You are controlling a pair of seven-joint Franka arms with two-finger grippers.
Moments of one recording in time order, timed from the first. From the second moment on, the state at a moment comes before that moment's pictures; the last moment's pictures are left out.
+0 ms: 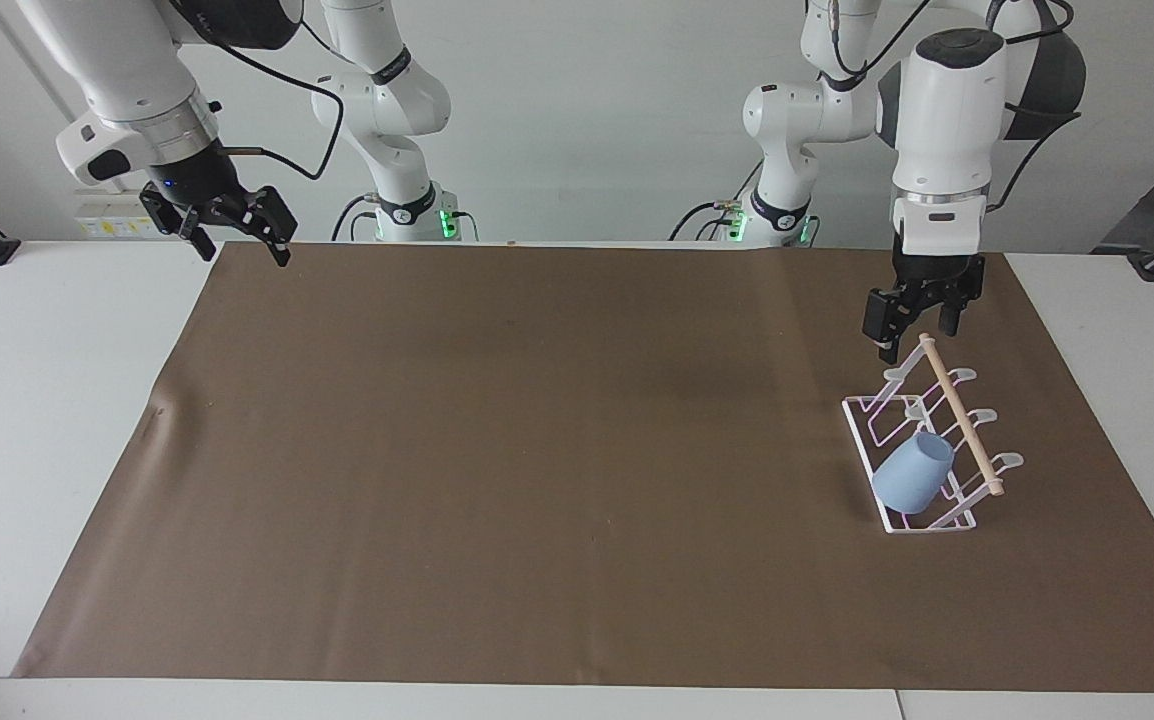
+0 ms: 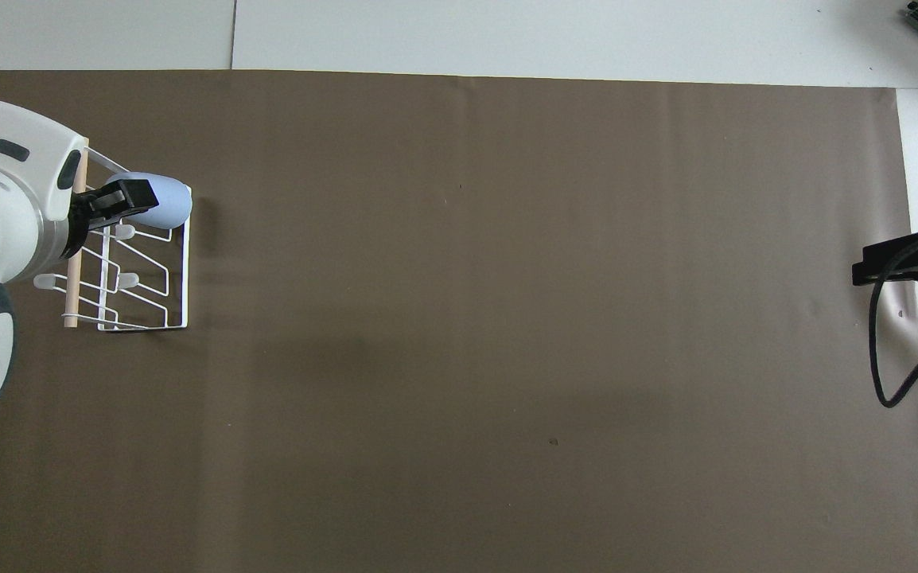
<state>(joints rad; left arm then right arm) -0.05 -0.10 -0.14 -1.89 0.22 2.05 -0.57 -0.03 -0.05 -0.04 -1.61 0.01 1.54 0.04</state>
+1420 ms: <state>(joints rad) -0.03 -0.05 -0.04 -1.68 0.03 1.65 0.00 -0.03 -0.08 -0.04 -1.66 -0.05 1.57 0.04</state>
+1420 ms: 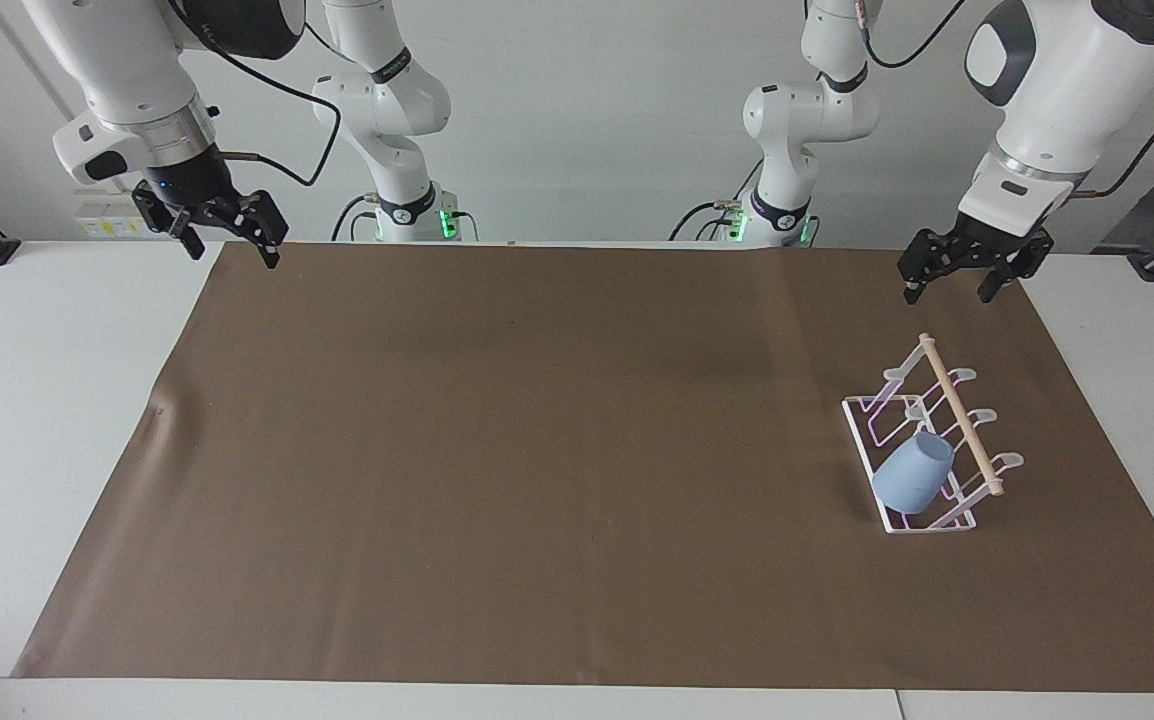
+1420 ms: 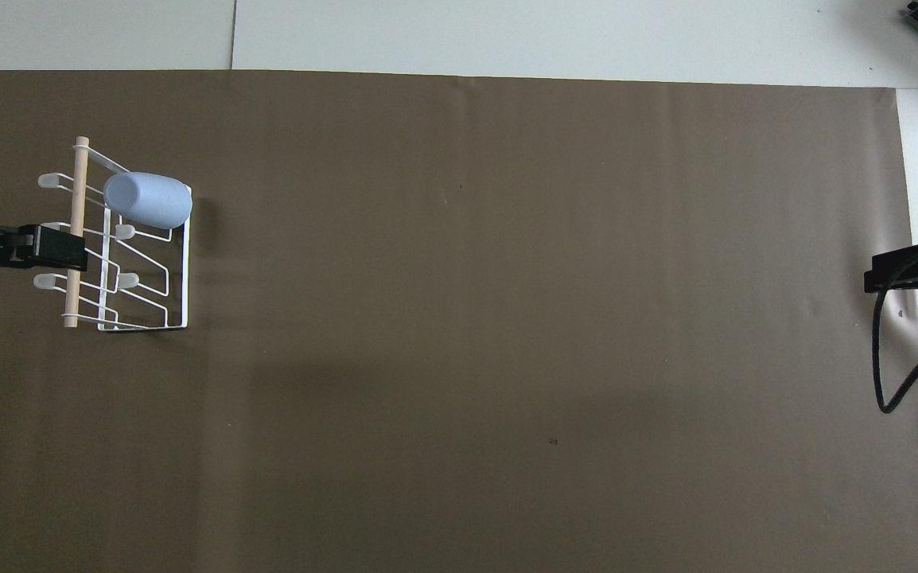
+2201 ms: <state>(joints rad) -0.03 -0.02 0.02 -1.59 0.02 1.50 0.16 -0.03 -0.09 -0.03 -1.66 -0.03 1.55 0.04</state>
